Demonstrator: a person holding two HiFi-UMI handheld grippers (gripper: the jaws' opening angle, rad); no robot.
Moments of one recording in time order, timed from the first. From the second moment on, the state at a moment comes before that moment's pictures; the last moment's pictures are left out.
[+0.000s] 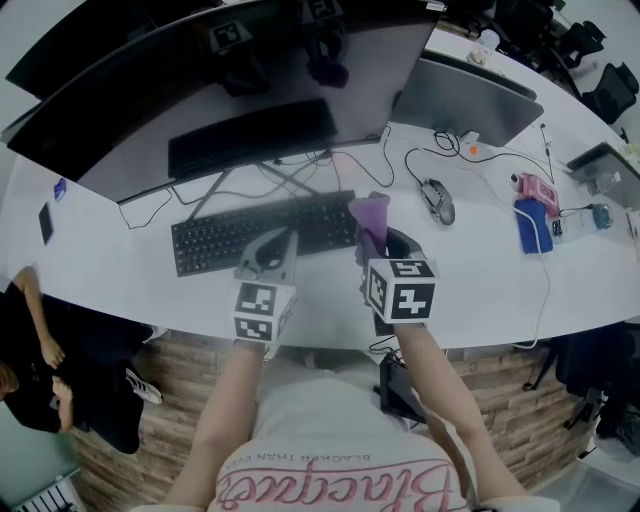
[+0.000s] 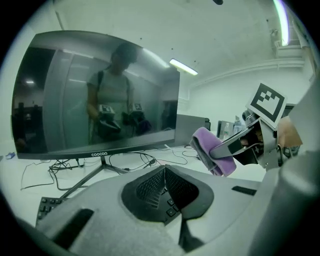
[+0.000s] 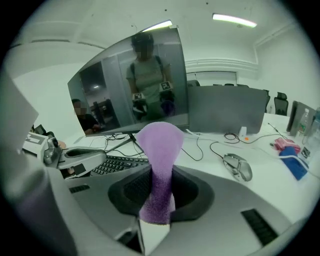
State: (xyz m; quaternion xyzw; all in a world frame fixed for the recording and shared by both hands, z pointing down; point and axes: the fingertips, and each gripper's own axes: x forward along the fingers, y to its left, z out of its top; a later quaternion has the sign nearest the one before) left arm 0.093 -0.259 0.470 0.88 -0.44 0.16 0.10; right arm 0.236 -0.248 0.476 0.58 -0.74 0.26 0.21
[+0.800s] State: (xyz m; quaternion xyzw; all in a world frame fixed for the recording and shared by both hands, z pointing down) left arm 0.001 -0.207 0.360 0.90 -0.43 0.05 0.00; right arm 0.080 -0.195 0.365 0.59 -0.80 0.12 0.09
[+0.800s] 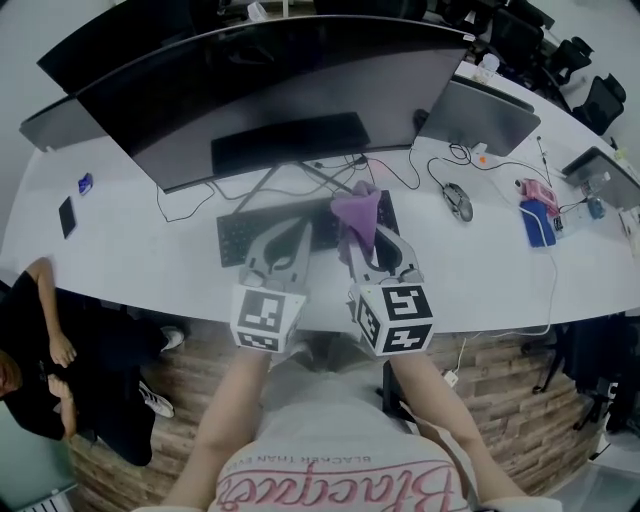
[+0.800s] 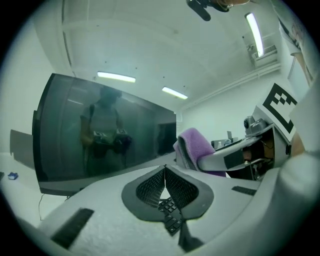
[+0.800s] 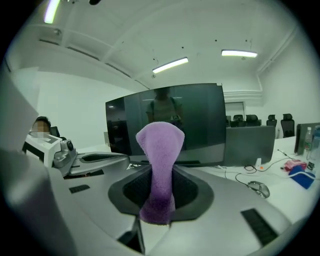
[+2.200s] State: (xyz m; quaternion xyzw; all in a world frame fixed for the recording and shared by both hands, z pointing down) left arm -0.001 -0.184 0.317 0.88 -0.47 0.00 -0.06; right arm 0.036 -0.171 0.326 0.52 -0.86 0.00 0.03
